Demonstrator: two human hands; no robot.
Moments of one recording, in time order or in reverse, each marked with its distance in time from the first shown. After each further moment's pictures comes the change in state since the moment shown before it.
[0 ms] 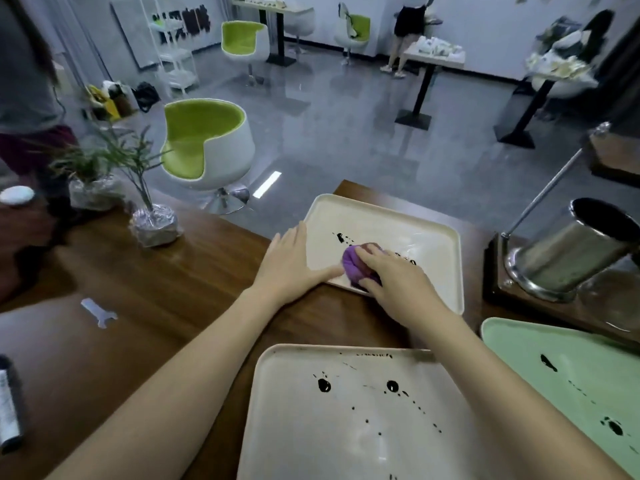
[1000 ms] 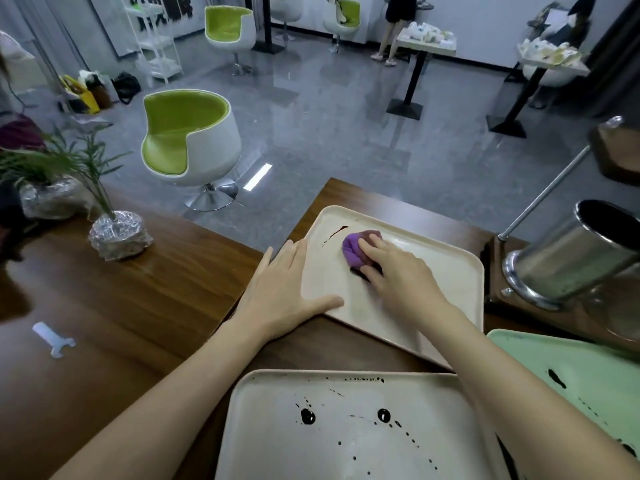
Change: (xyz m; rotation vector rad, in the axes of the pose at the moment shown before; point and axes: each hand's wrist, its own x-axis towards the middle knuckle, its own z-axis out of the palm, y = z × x) left_hand -0.015 0.008 0.013 0.088 -0.032 0.129; right_hand 0.019 0.020 -0.017 -0.001 -0.046 0.149
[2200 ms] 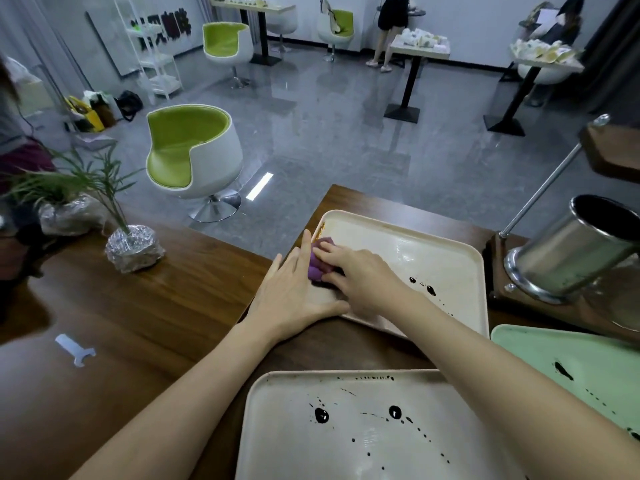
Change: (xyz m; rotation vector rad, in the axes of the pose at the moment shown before) left_hand 0.001 0.001 -0.005 -0.189 -0.031 -0.015; right_hand 0.028 -0.047 0.015 0.102 -0.088 -0.233
